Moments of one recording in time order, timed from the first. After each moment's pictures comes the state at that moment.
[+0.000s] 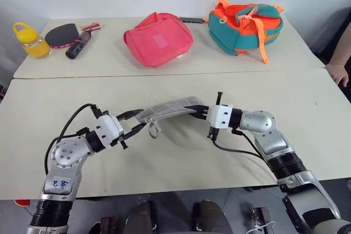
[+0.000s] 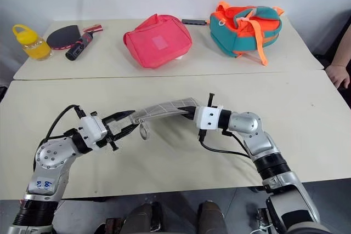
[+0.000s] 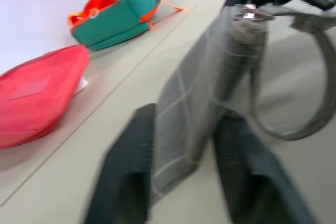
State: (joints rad) left arm -0.13 0.56 0.07 -0.14 -0.23 -0.22 -0.75; right arm -0.60 -0.49 0.27 0.32 0.01 -0.50 0.87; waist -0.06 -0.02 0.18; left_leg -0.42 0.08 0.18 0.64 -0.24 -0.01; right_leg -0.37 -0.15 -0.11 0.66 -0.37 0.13
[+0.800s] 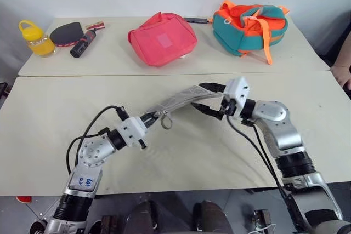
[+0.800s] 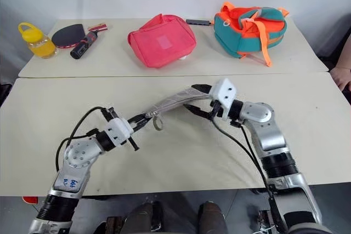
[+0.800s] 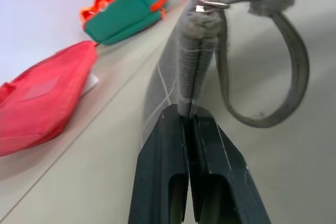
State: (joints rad) left arm -0.18 0.42 -0.06 -0.10 0.07 -0.25 -0.53; right arm -0.54 -0.55 0.07 0.02 0.45 0.19 0.93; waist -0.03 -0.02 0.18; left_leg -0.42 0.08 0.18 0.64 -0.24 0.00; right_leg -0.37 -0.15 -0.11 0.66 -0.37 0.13
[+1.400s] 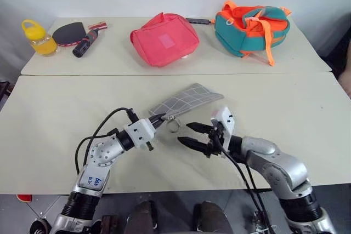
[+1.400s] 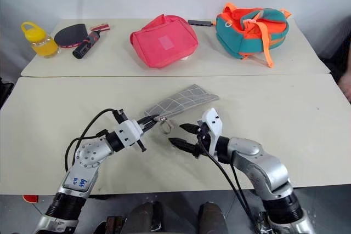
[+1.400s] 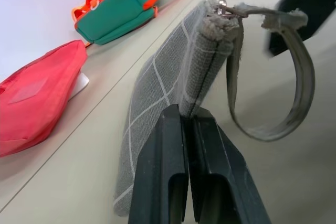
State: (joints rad) left arm -0.21 0.41 -0.10 -0.06 0.09 -0.26 -0.53; right arm -0.28 -0.40 0.16 -0.37 0.61 0.70 0.60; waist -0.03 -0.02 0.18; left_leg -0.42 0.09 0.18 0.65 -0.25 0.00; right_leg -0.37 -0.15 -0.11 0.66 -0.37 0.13
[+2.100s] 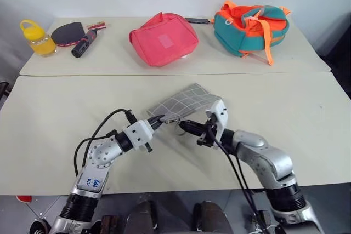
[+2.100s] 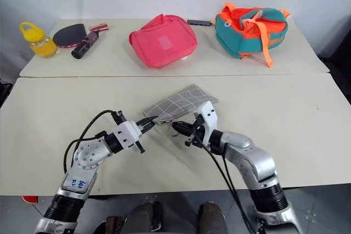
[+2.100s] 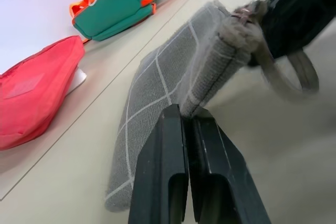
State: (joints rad) left arm -0.19 0.42 -0.08 -0.07 0.04 -0.25 -0.55; right arm -0.36 -0.43 0.14 -0.23 0.52 0.62 0.68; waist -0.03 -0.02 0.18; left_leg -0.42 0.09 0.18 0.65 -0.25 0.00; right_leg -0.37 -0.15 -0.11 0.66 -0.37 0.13
